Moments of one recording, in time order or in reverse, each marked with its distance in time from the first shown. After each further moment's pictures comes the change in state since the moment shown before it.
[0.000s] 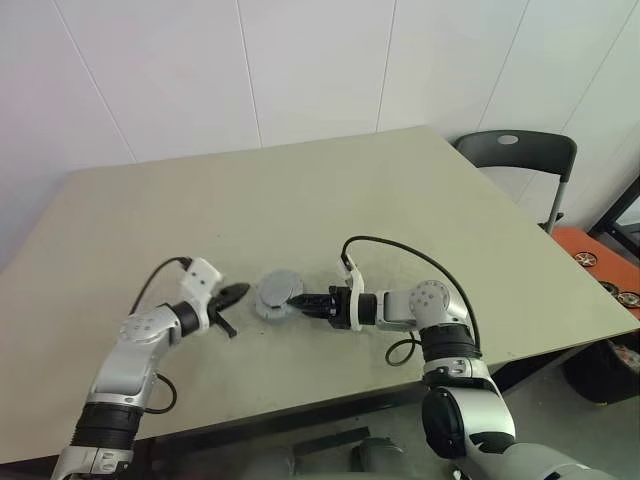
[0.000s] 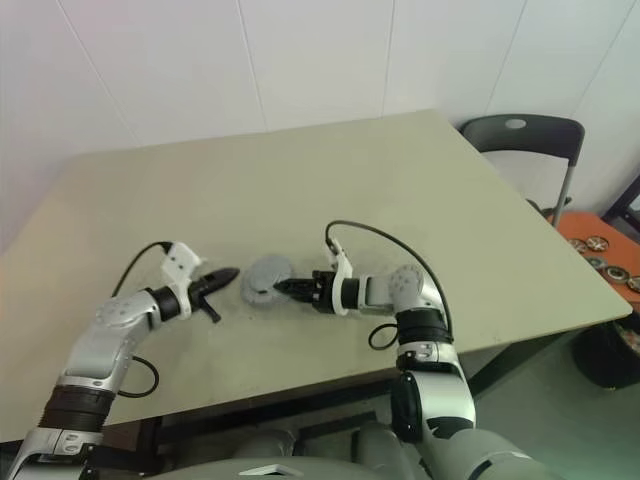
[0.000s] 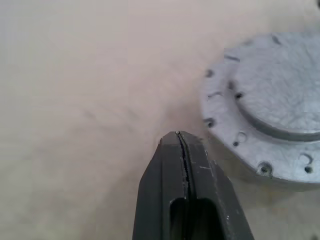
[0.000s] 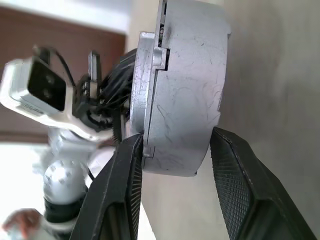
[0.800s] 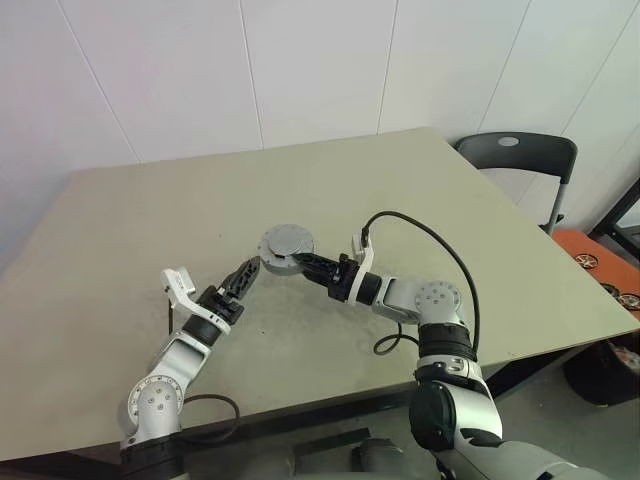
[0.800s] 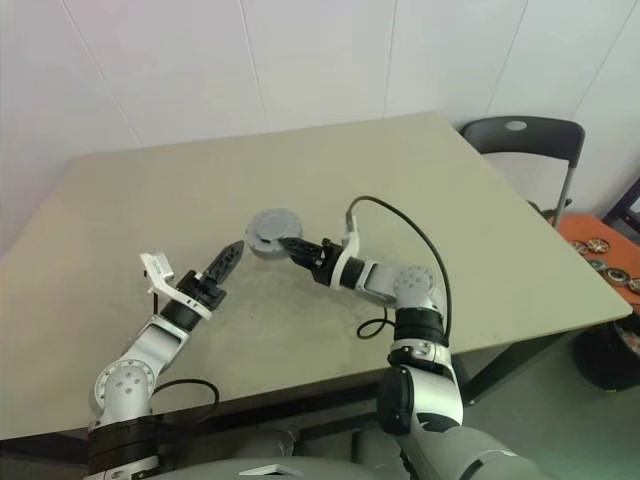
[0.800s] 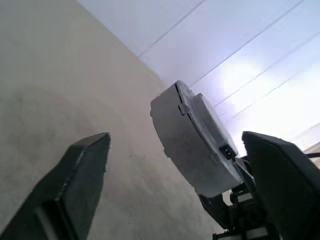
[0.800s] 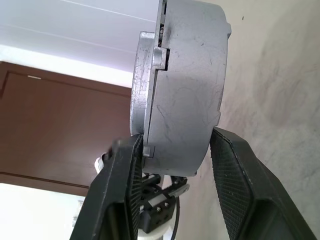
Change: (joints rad) left arm 0.081 -0.426 0.270 -0.188 -0.704 0.364 0.351; right arm -0.024 0.077 -0.178 0.007 0.144 -0.104 -0.095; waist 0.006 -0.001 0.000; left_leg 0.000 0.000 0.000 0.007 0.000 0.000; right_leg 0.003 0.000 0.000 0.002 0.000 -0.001
